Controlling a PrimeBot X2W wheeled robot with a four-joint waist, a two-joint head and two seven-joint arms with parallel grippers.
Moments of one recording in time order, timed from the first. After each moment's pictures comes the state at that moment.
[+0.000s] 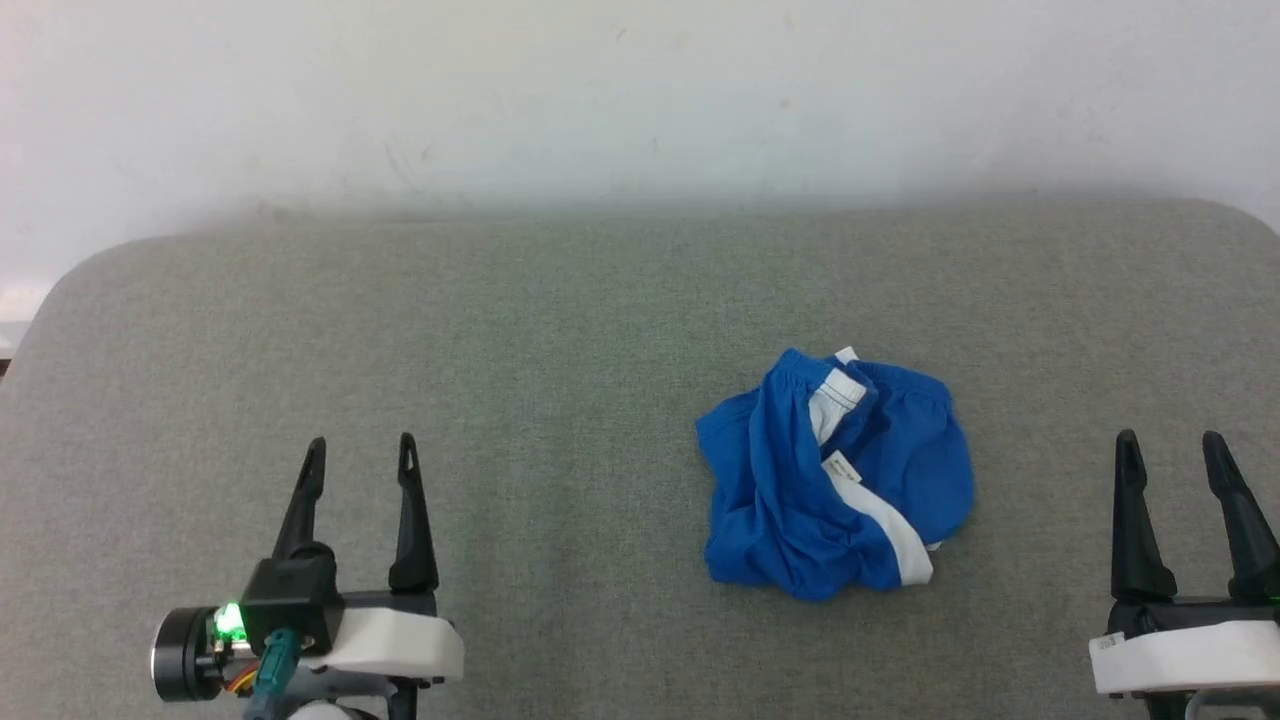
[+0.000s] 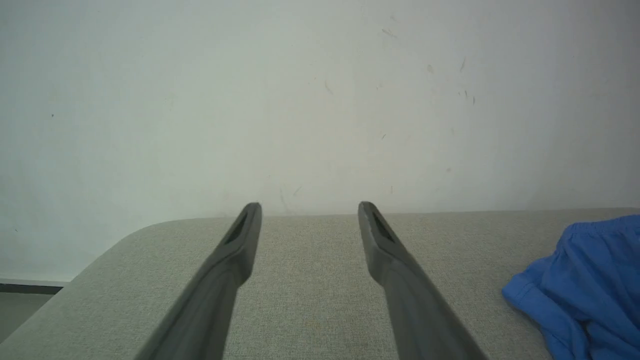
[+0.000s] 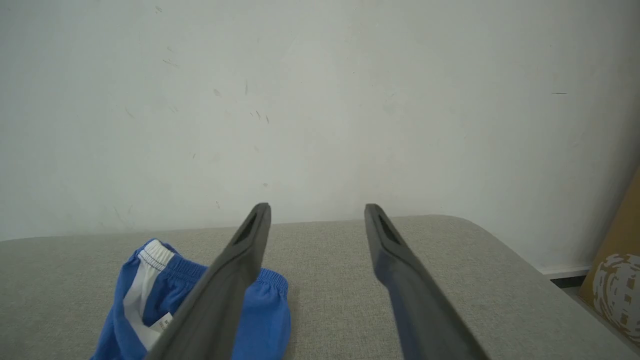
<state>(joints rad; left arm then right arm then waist) 0.00 0.16 -0.15 0.01 -0.13 0.23 -0.26 0.09 -0.05 -0.18 -0.05 0.13 0.13 -0.26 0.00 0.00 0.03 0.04</state>
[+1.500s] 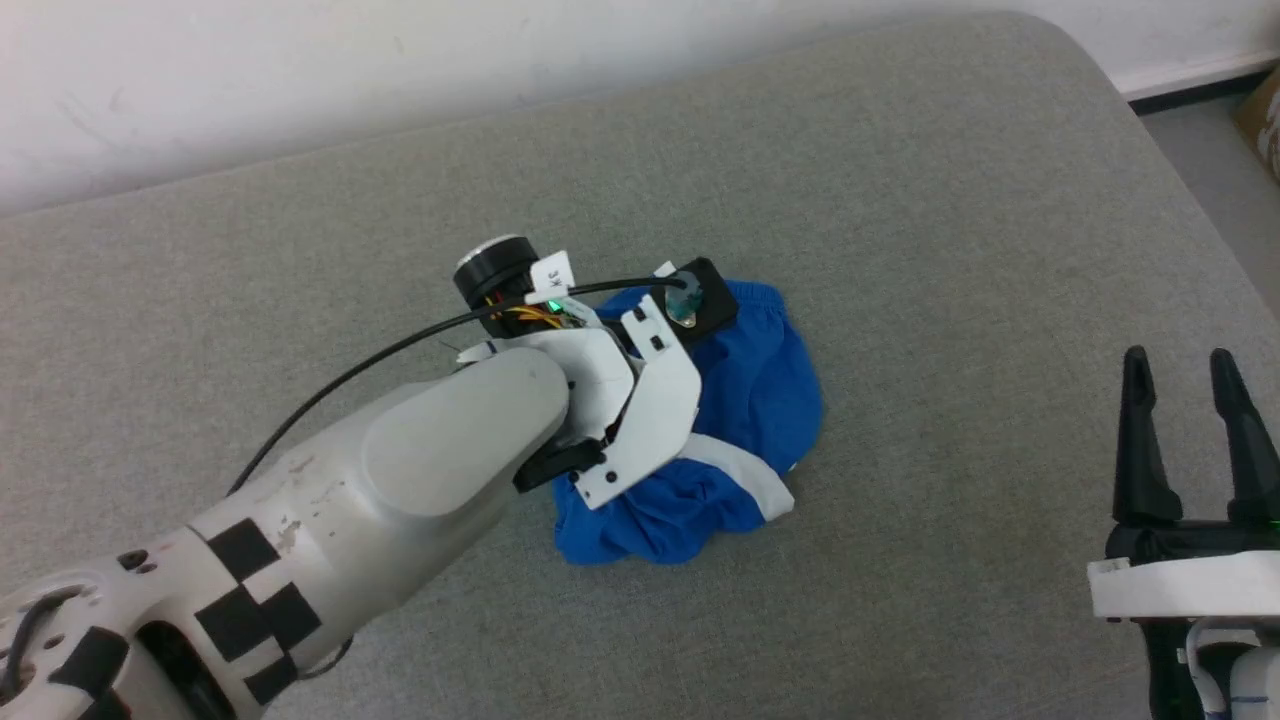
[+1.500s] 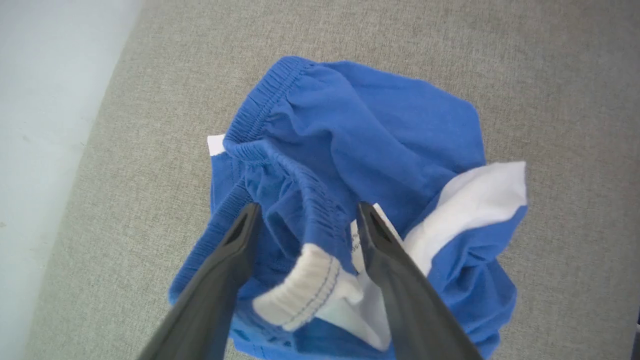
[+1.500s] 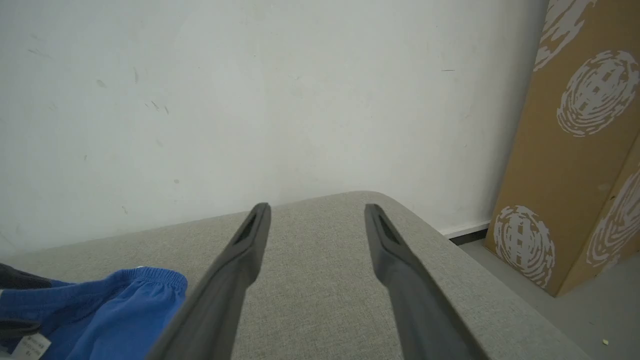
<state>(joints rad) -1.06 0.33 -1.28 0.47 -0.70 -0.12 0.50 -0.03 -0.05 -0.16 -0.05 0.19 0.13 -0.26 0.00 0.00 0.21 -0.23</state>
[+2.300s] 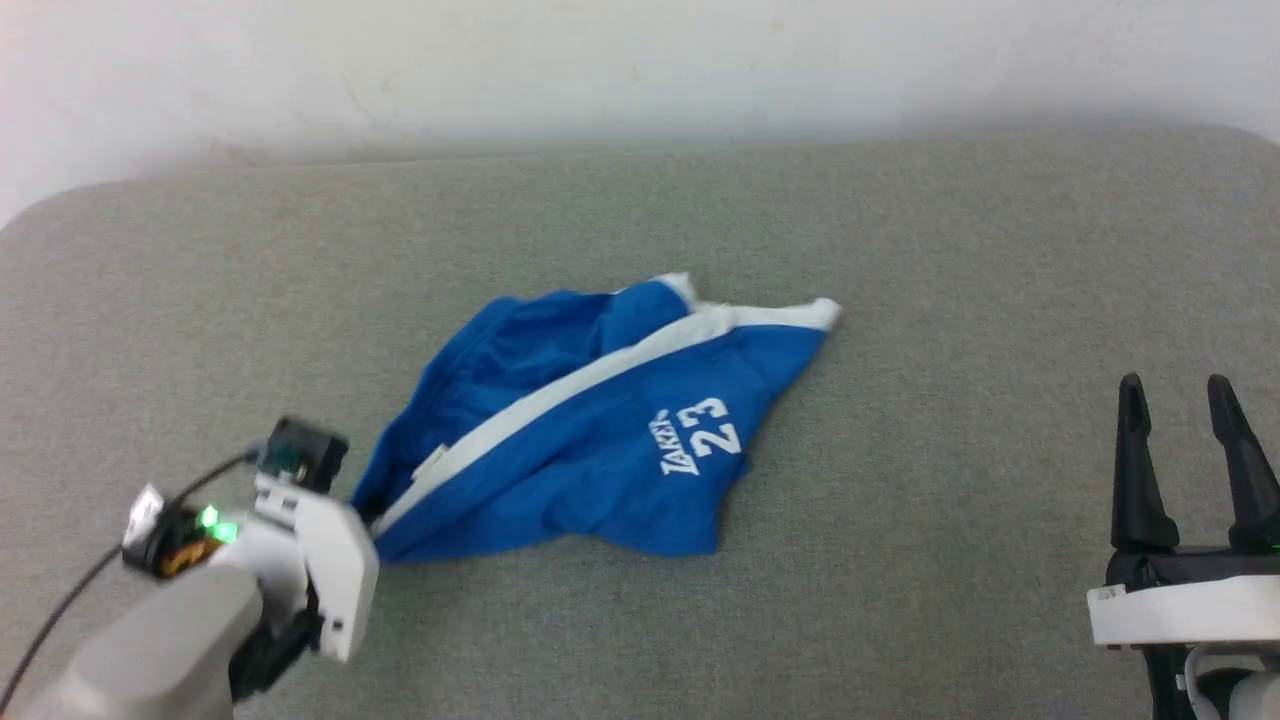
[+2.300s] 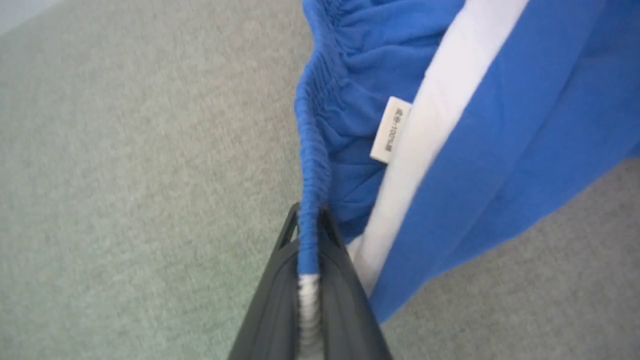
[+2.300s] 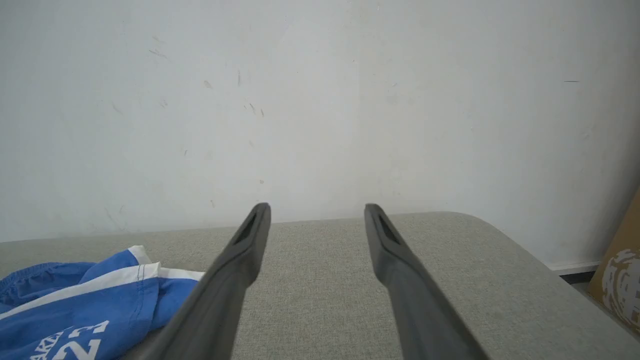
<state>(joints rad) -0.65 0.68 -1.11 0.52 -0.92 0.05 0.09 0.01 -0.05 -0.18 -0.06 0.15 0.13 -0.26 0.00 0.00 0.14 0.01</state>
